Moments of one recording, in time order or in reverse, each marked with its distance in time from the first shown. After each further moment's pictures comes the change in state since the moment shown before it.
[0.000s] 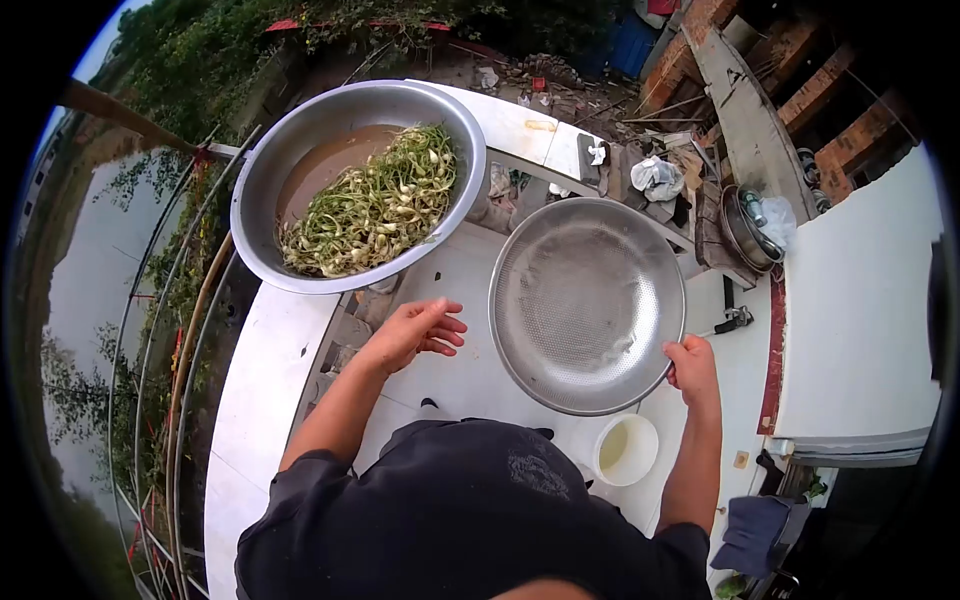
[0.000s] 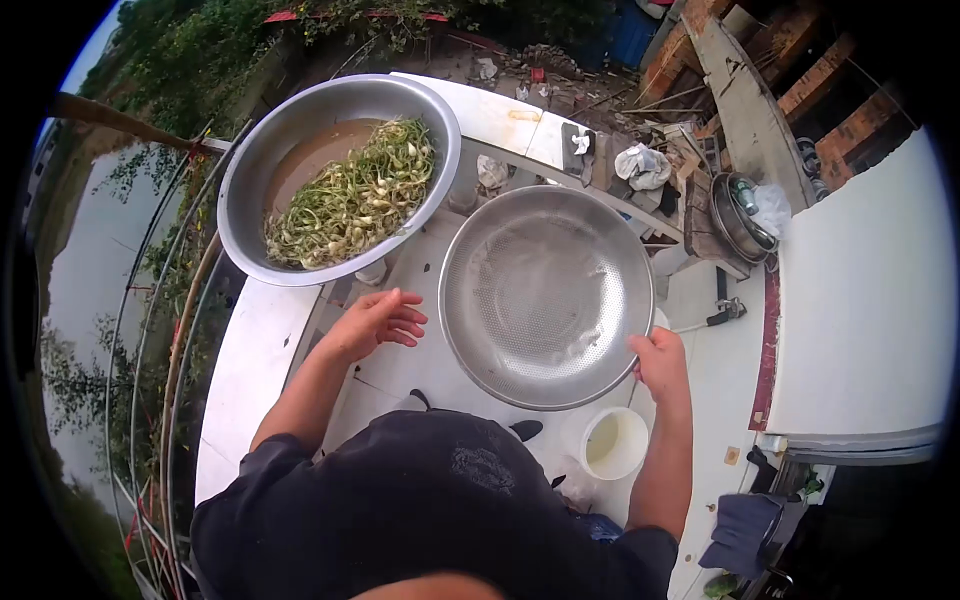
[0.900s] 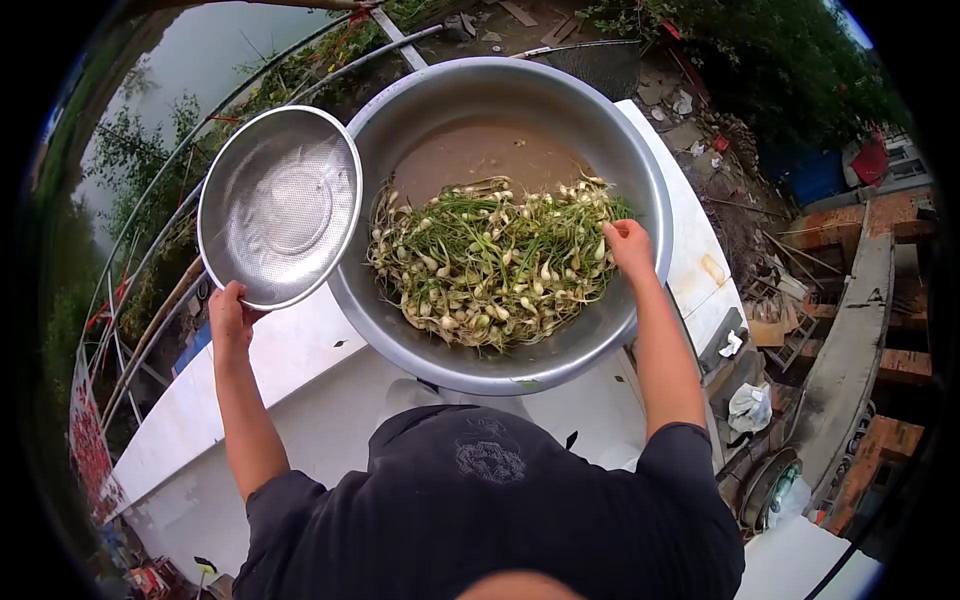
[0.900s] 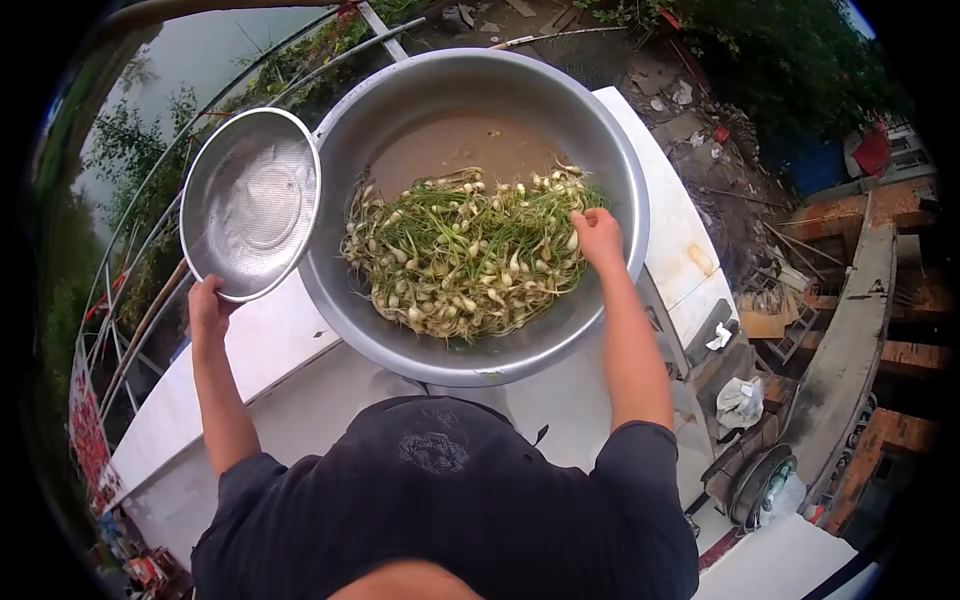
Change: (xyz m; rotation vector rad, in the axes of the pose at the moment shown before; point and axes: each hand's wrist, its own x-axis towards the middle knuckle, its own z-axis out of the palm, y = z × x) left_hand -0.136 0.069 -0.277 -0.337 1.627 0.283; right_hand 0.421 -0.169 0.480 -0.535 -0.520 -0.570
